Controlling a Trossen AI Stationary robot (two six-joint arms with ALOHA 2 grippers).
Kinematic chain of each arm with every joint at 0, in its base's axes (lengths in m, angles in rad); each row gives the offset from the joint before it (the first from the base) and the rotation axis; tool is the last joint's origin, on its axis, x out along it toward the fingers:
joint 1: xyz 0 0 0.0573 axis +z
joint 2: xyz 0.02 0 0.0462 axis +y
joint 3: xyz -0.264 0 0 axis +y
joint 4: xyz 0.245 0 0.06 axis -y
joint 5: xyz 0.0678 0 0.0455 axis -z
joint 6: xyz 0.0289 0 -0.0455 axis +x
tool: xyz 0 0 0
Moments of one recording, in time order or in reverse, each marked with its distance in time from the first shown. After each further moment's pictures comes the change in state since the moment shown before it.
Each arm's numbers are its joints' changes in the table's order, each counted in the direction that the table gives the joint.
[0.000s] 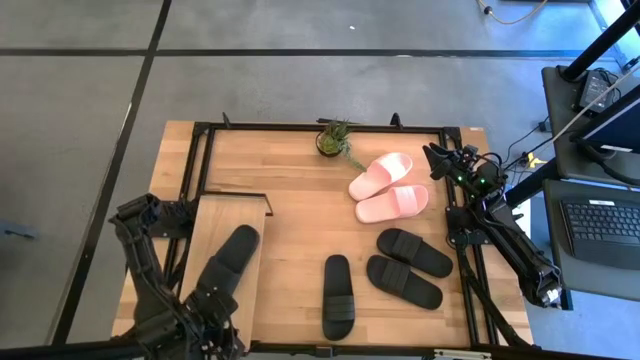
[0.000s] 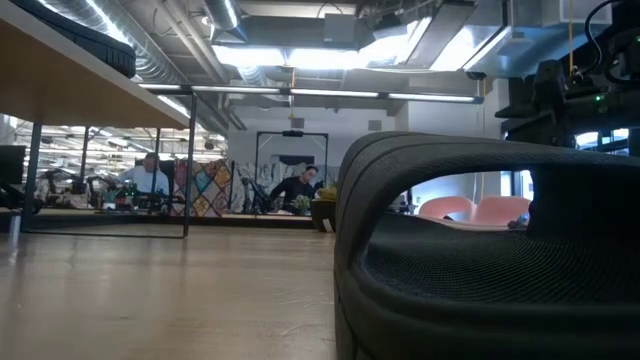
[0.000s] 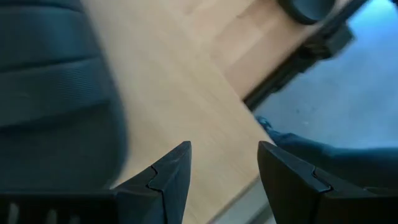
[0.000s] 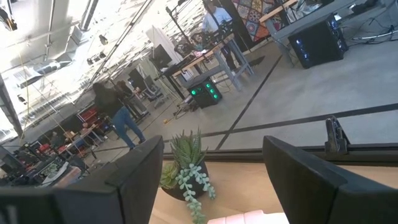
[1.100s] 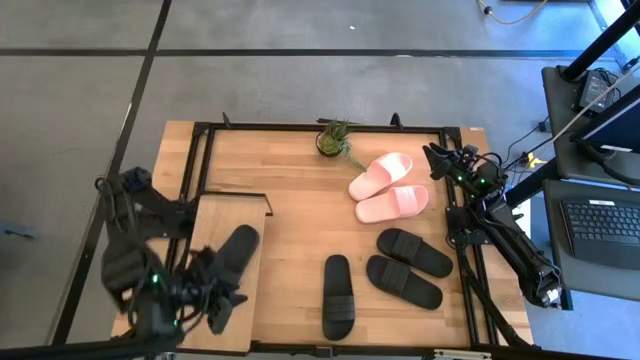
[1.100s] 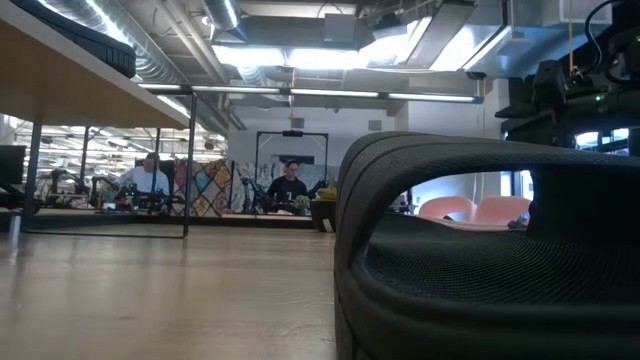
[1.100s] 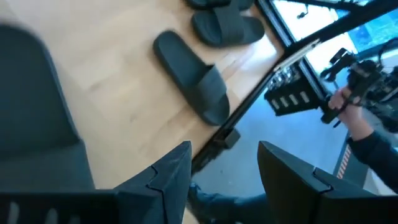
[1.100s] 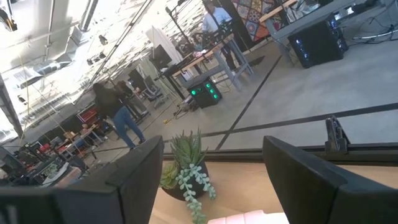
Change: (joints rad) left arm 0.011 -0.234 -0.001 0.044 -0.371 0.064; right arm 0.000 0.000 0.000 0.000 0.000 0.003
